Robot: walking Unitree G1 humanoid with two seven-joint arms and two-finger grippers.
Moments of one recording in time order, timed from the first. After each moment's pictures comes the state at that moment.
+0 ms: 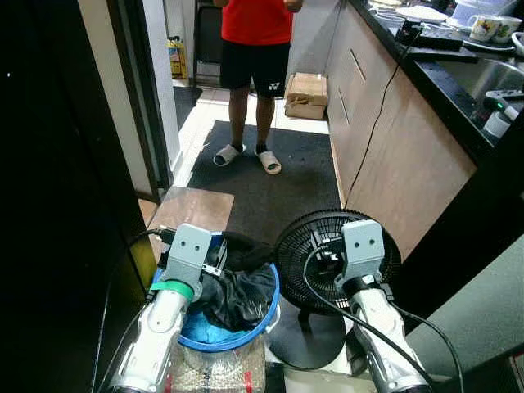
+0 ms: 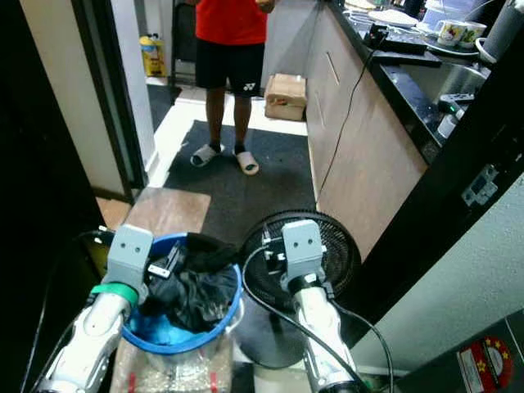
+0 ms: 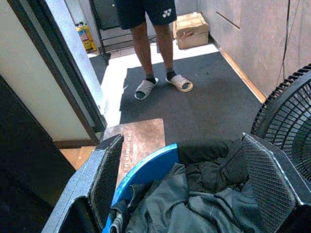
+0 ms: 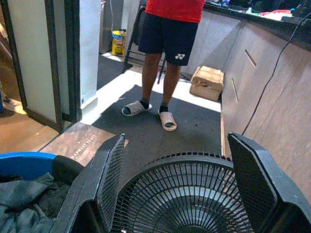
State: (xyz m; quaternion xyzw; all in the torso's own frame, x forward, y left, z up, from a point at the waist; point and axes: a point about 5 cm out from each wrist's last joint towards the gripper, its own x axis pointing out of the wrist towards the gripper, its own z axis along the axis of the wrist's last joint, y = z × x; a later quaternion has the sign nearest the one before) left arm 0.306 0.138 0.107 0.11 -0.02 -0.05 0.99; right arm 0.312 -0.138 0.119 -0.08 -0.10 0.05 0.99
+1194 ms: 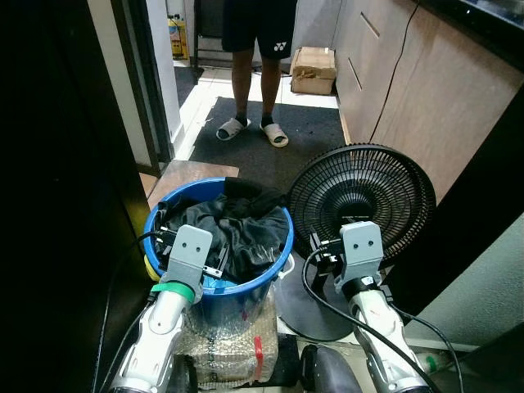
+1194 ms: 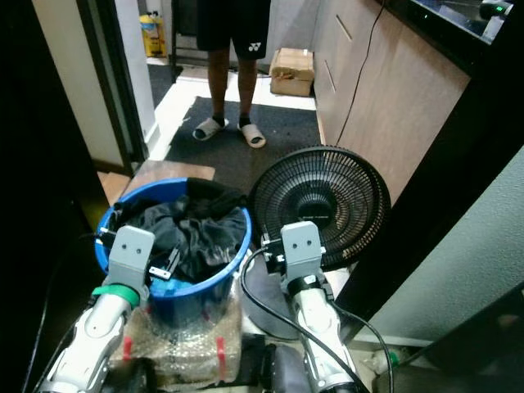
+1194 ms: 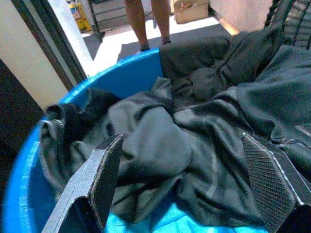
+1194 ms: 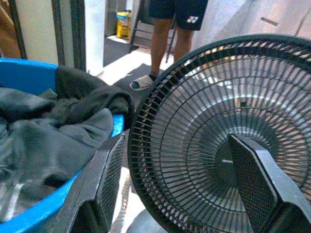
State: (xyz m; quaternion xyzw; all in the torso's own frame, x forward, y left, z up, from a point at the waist) left arm 0.305 0.136 0.106 0.11 -0.02 -0.05 0.99; right arm 0.311 -0.137 0.118 -0.08 -0.10 0.06 0.99
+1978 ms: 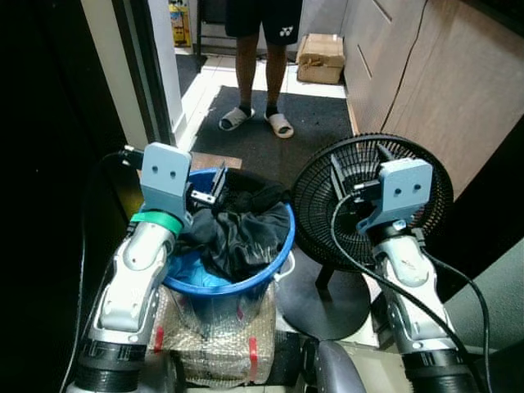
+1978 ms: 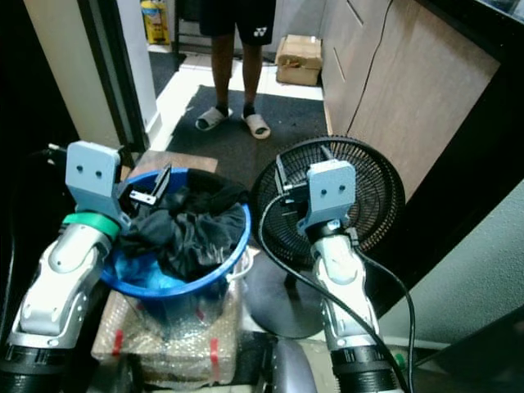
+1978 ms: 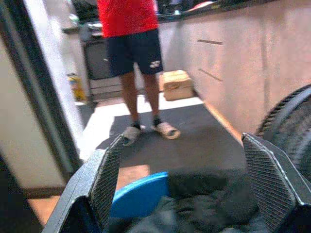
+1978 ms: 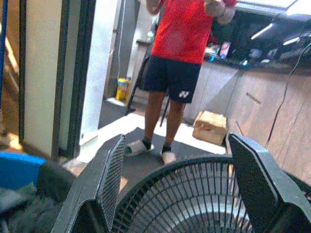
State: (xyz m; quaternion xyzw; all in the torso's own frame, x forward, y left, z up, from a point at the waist) left arm 0.315 0.133 0.236 0.04 -0.17 -0.11 0.98; right arm 0.324 -0.150 0.217 -0.10 -0.24 0.06 0.96
